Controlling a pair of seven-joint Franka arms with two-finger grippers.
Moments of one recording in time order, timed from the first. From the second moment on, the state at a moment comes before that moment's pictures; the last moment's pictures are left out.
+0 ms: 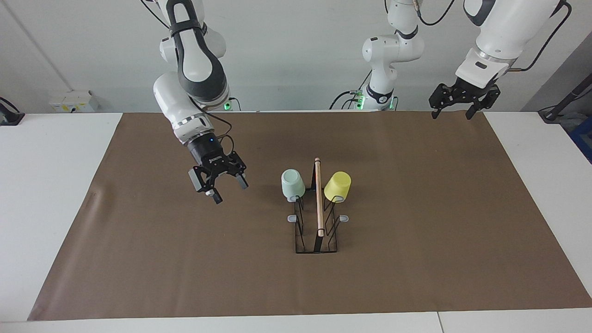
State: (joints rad) left arm 0.02 -0.07 -0.11 -1.63 0.01 1.52 0.03; right arm 0.15 0.12 0.14 -1.99 1.53 2.82 -2.35
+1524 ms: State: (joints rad) left arm 0.02 -0.07 -0.11 -1.63 0.01 1.52 0.03; right arm 0.03 -0.07 0.13 -1.66 0.18 1.51 -0.36
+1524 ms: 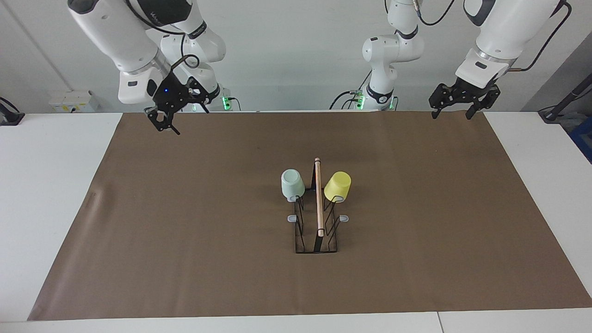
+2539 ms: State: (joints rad) left arm 0.02 -0.07 -0.11 -1.63 0.01 1.52 0.03; right arm 0.18 -0.11 -0.08 -1.70 0.05 1.57 -0.12
